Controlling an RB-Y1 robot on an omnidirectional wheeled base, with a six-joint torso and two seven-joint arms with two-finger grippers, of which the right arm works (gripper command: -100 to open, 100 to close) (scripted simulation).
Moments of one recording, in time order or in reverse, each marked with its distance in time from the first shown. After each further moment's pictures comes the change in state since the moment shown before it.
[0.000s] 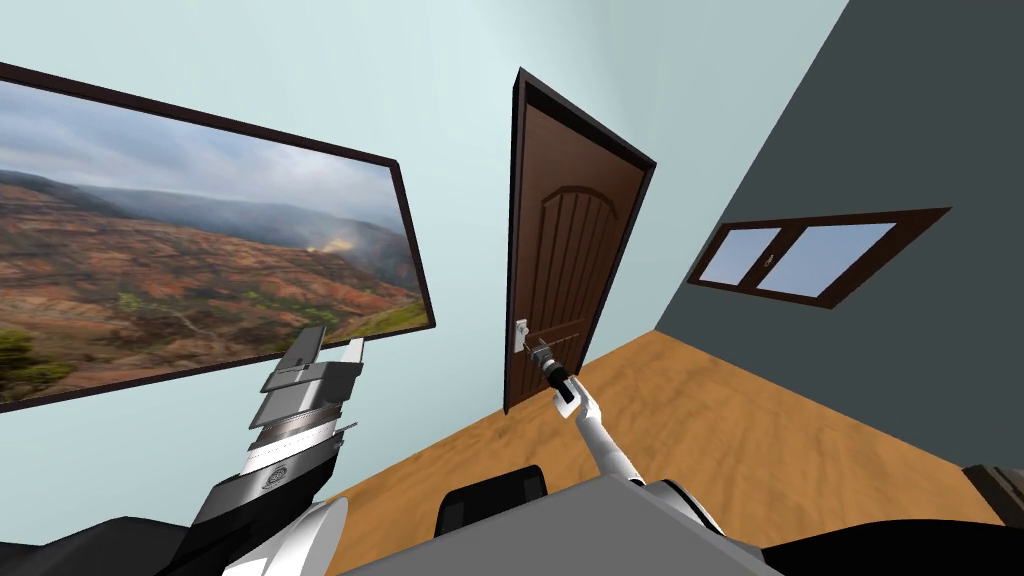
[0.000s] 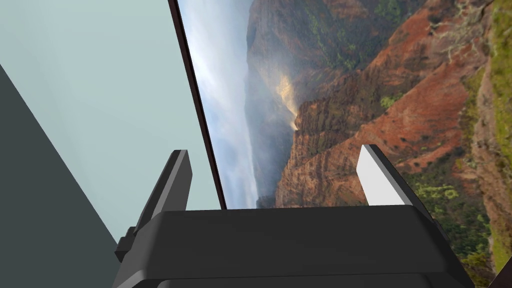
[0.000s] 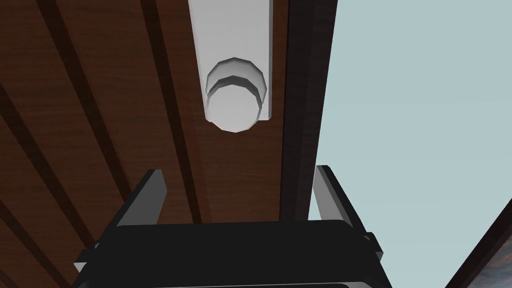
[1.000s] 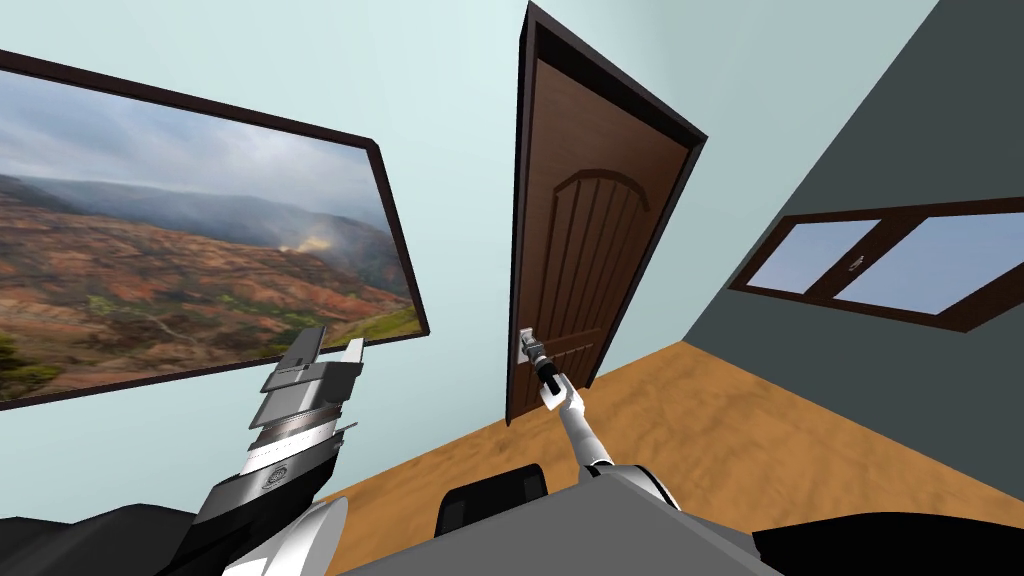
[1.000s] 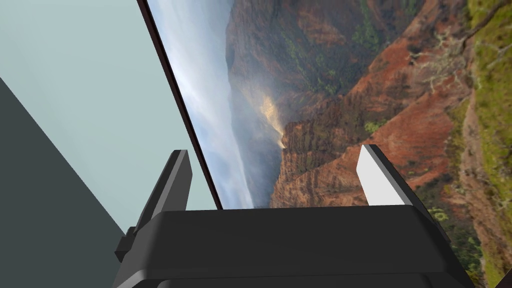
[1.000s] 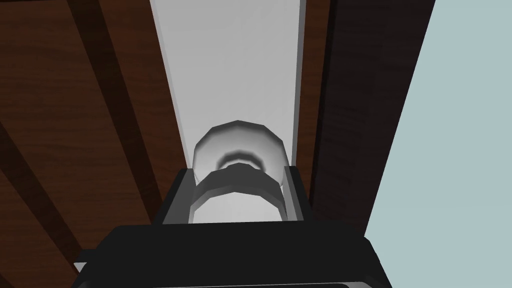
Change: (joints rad) arm -0.120 0.149 -0.172 0.120 0.092 0.012 0.105
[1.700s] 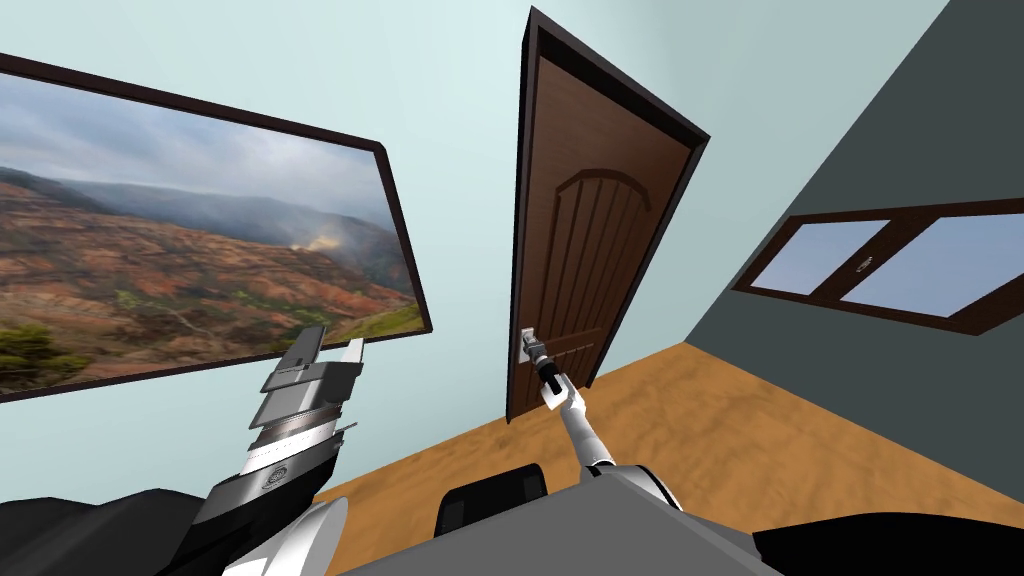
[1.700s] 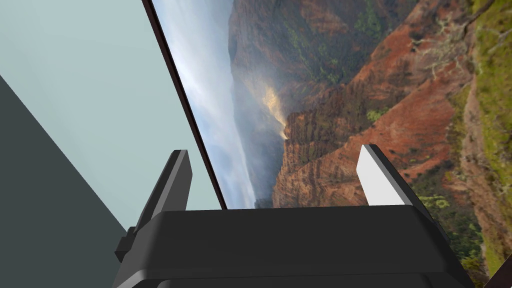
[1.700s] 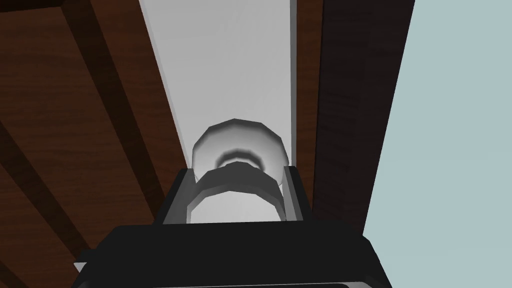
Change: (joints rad) arm 0.004 -0.011 0.005 -0.005 -0.035 0.001 -0.034
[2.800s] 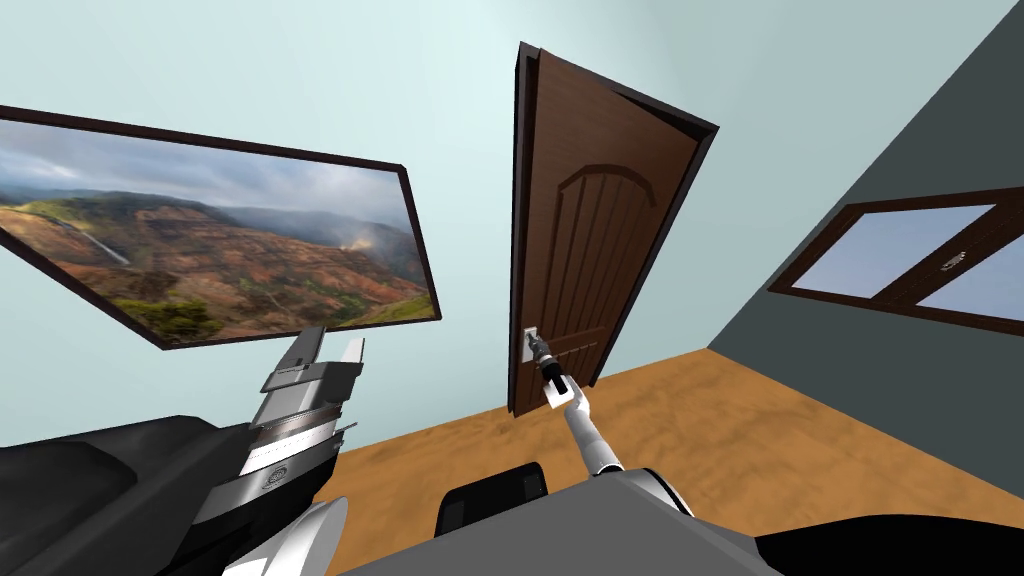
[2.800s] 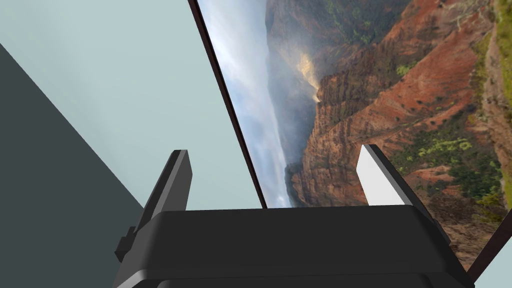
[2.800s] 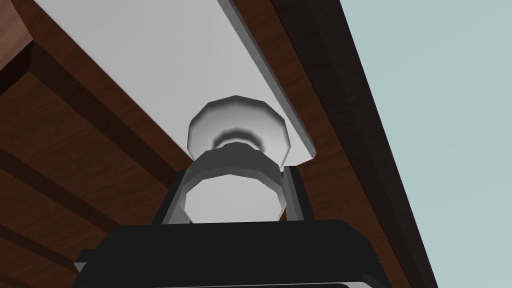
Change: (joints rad) arm 0.034 -0.045 0.066 -0.042 -0.270 -0.005 -0.261
